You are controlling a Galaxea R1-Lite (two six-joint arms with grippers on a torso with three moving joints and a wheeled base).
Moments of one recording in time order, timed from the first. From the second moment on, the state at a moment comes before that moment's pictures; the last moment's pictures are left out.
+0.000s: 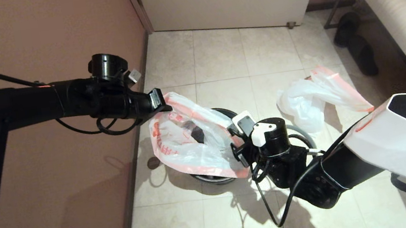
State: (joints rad) left arm -0.22 2.11 -1.84 0.29 -0.33 -0.38; right arm 0.70 2.22 -1.15 -0.89 -0.49 -0.26
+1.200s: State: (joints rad) left arm -0.25 2.33 -1.94 0.25 0.12 -0.34; right arm 0.54 2.44 -1.33 -1.08 -0.56 -0.27
